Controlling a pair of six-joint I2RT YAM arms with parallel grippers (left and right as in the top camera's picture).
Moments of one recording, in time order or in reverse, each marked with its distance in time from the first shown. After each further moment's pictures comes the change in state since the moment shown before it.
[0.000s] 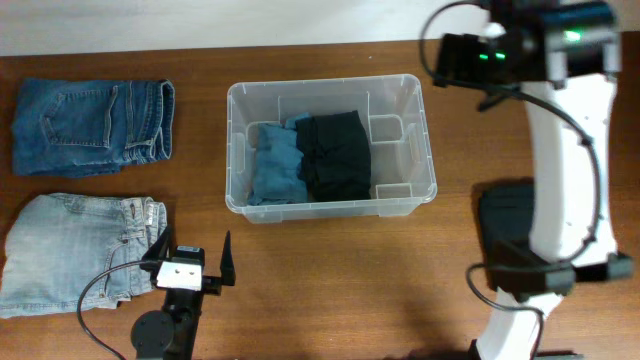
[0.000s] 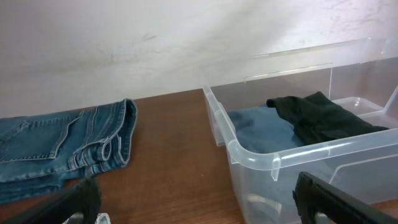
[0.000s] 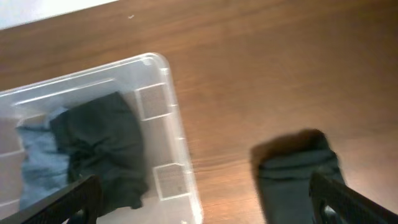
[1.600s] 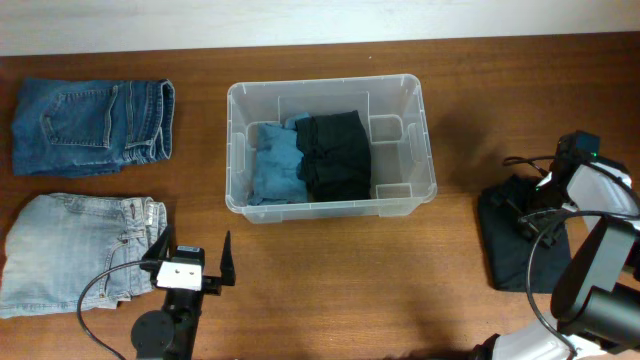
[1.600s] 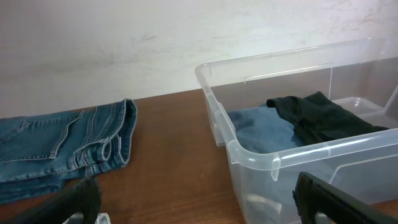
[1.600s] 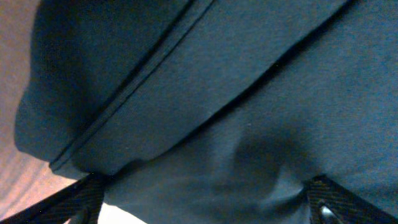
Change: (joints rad) left arm 0.000 0.000 0.000 0.000 0.000 0.000; right arm -0.566 -0.201 -1.506 0.826 -0.246 0.061
